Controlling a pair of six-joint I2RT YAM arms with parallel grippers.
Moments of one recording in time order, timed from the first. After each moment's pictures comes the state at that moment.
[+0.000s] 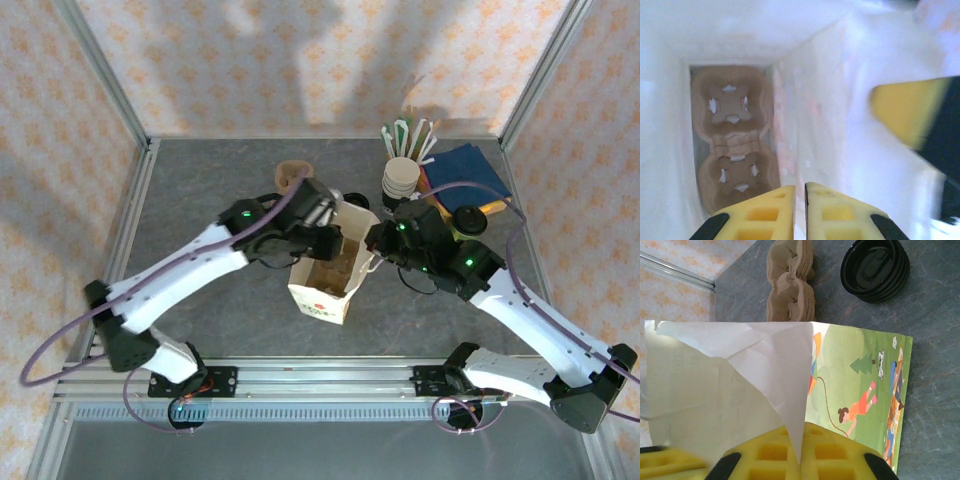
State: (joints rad) left arm -0.86 1.45 1.60 -1.01 0.03 -0.65; right arm 0.75 1.02 1.09 -0.72 0.06 1.03
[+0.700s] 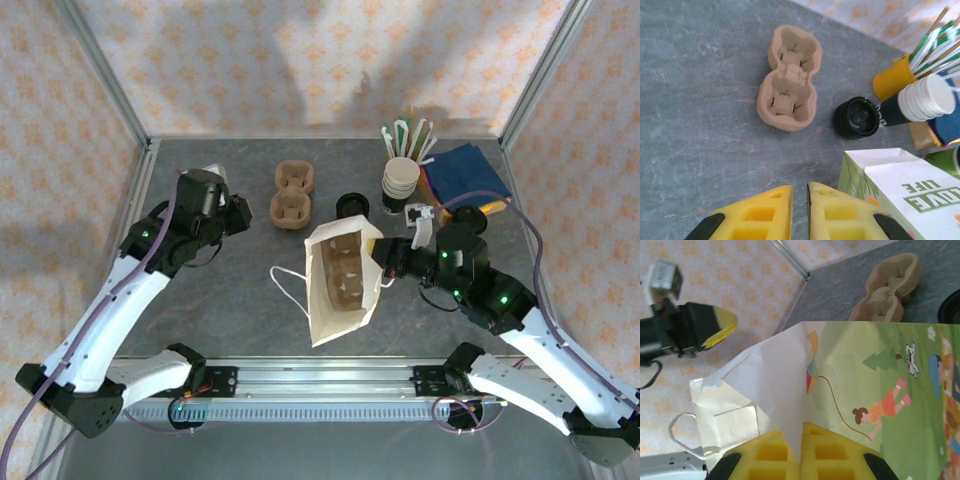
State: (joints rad) left arm -0.42 1.10 1.28 -0.90 -0.10 -0.70; right arm 0.75 0.74 0.90 -0.49 -0.17 0.70
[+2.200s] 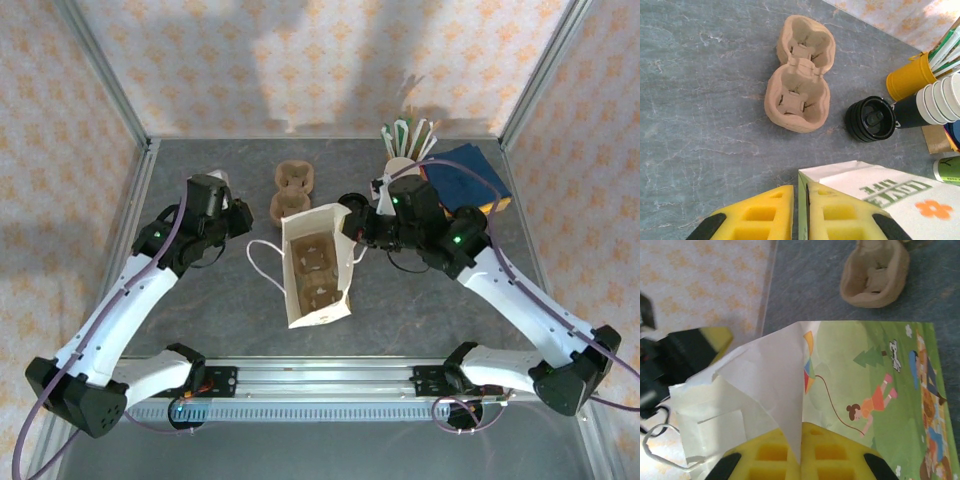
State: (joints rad) left arm -0.37 1.09 1.16 -0.79 -0.07 -0.68; right arm 0.67 1.17 1.21 -0.63 -0.30 0.87
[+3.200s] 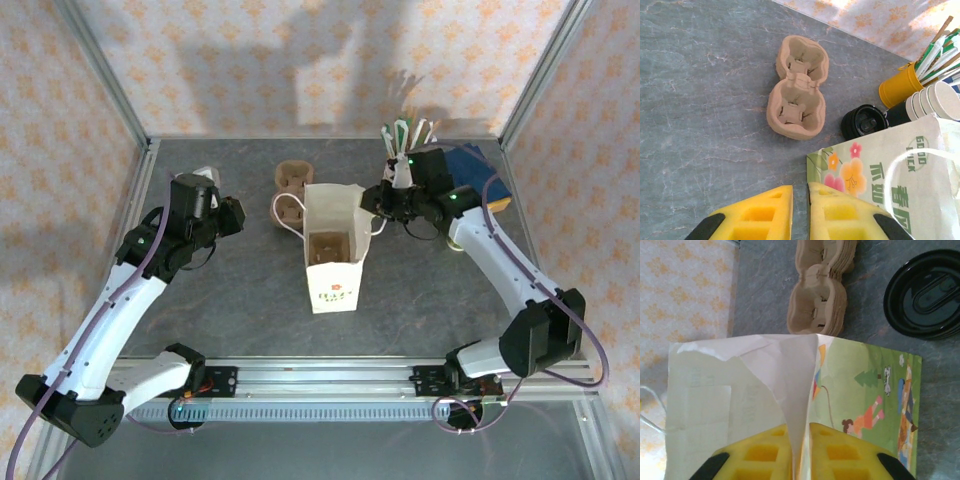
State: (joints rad) left arm -0.36 1.04 1.22 -0.85 -0.08 -0.64; right arm 0.36 1.41 1.29 -0.64 -0.54 0.63
